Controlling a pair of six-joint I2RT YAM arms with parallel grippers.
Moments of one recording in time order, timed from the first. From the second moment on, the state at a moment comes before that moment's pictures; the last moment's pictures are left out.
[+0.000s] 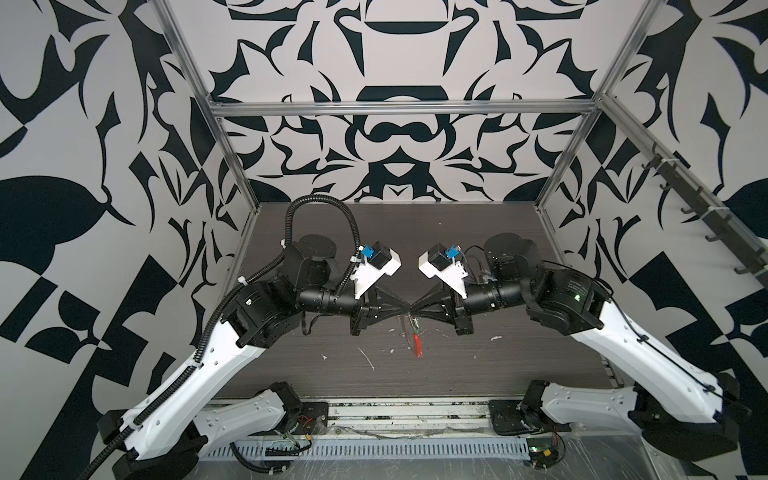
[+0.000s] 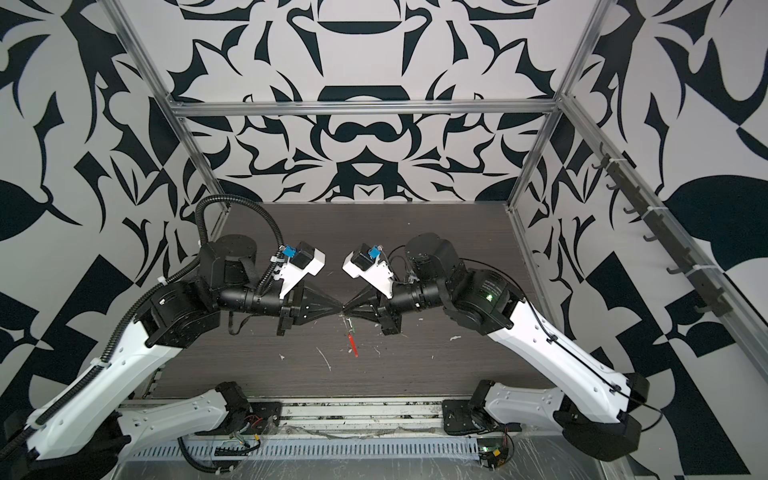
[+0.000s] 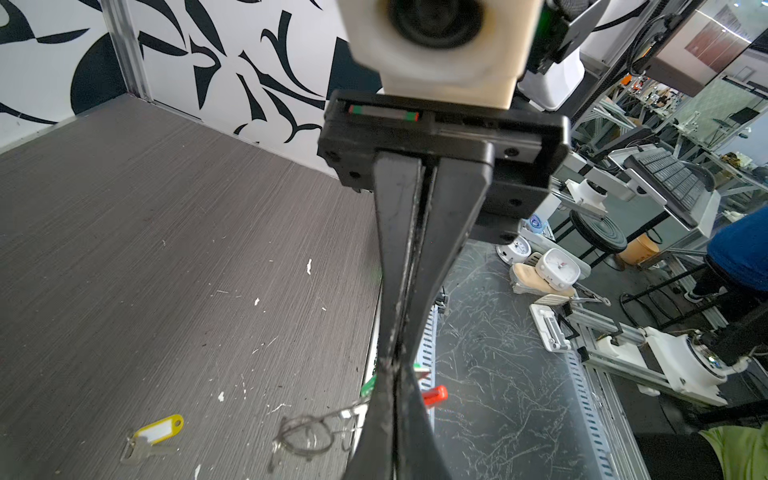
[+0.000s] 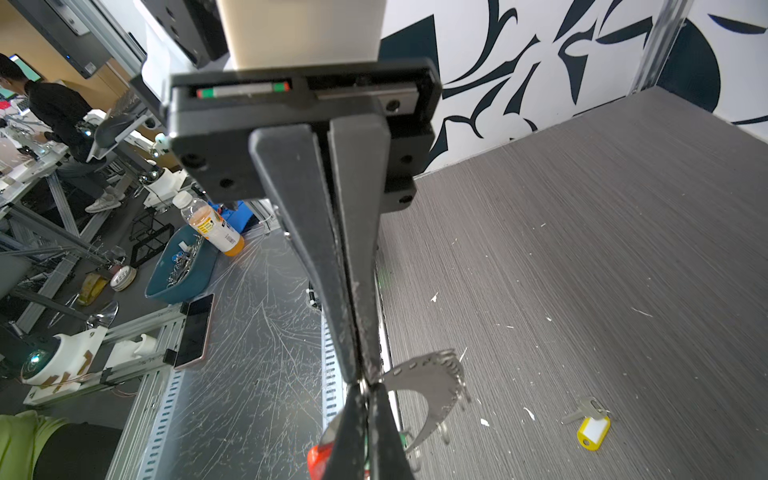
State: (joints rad) left arm -0.84 1.00 1.33 -0.73 0.73 -0.07; right arm 0.91 1.13 1.44 -0.79 -0.64 0.06
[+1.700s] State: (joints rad) left arm -0.84 0.84 1.18 -0.52 0.63 -0.13; right arm 0.91 1.05 1.27 -0.54 -0.67 0.14
